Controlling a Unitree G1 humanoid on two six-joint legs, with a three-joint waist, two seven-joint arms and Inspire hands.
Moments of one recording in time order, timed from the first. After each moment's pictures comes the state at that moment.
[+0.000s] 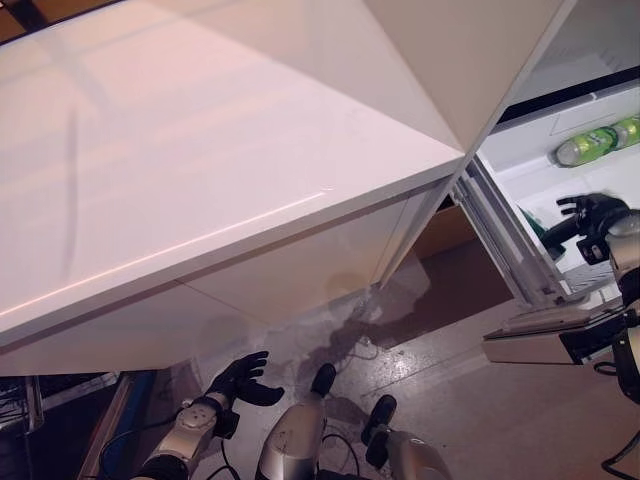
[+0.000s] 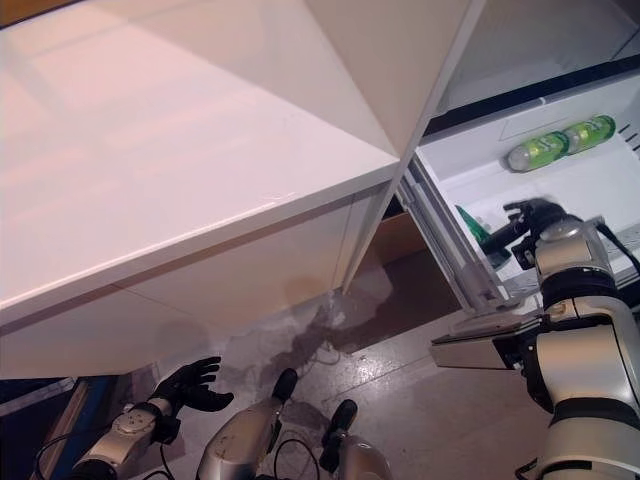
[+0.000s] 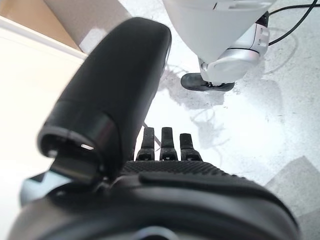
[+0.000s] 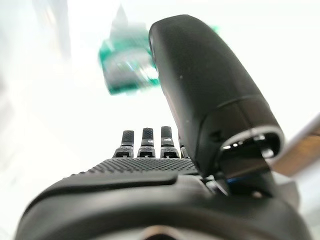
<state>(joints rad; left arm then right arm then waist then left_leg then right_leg) -0.09 0.43 -0.32 0.80 -0.26 -0.01 -0.09 -1.05 -0.90 0.32 1.01 -0.09 0.33 0.18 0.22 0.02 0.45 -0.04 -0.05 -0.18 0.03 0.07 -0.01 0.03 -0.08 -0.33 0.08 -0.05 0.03</state>
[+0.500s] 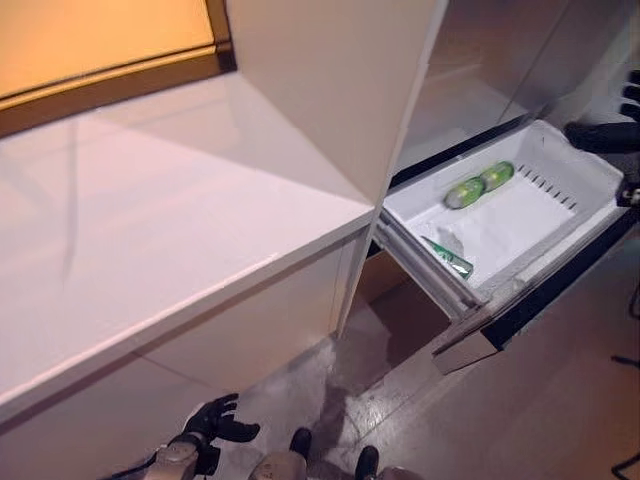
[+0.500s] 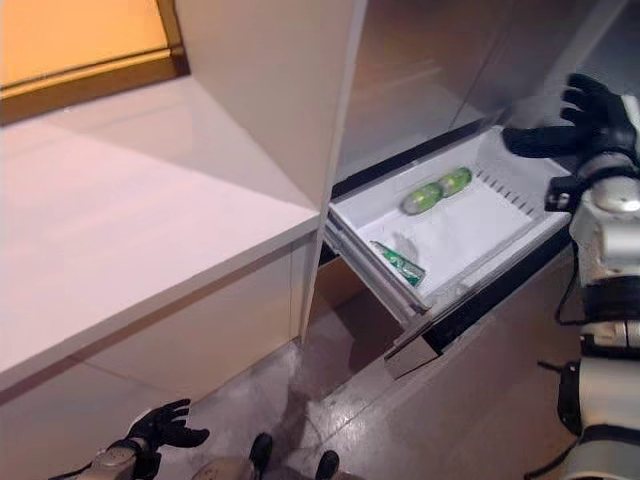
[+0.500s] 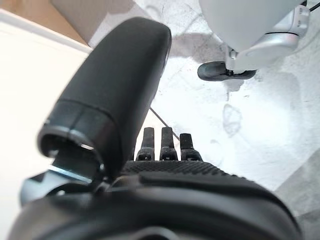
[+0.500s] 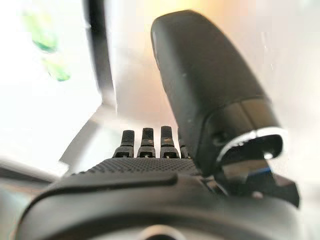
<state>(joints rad) 0.01 0.40 -0.20 0.93 -0.23 0.03 -0.05 -0.78 -0.97 -0.07 0.62 0.61 0.21 -0.20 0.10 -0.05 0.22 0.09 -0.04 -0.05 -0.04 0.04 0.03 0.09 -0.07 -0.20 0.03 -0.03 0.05</state>
